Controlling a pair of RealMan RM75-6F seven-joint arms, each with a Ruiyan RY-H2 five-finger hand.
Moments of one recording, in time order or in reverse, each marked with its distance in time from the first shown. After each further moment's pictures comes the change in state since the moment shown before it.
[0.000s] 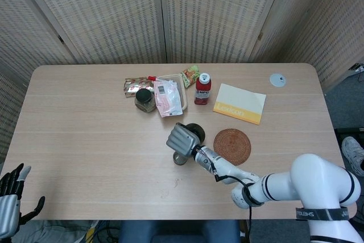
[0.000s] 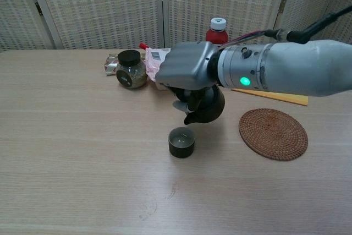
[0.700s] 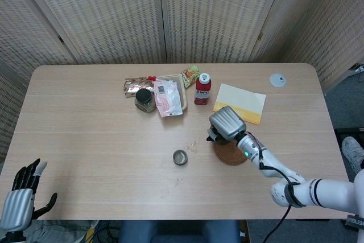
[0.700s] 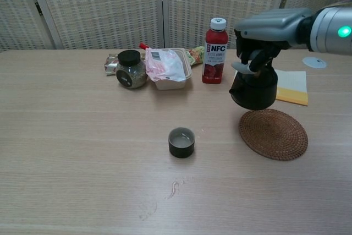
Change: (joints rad) left arm -0.047 0.003 0.010 -0.063 0.027 -0.053 0.069; right arm -0.286 0.253 0.063 -0.062 -0.122 0.030 0.522
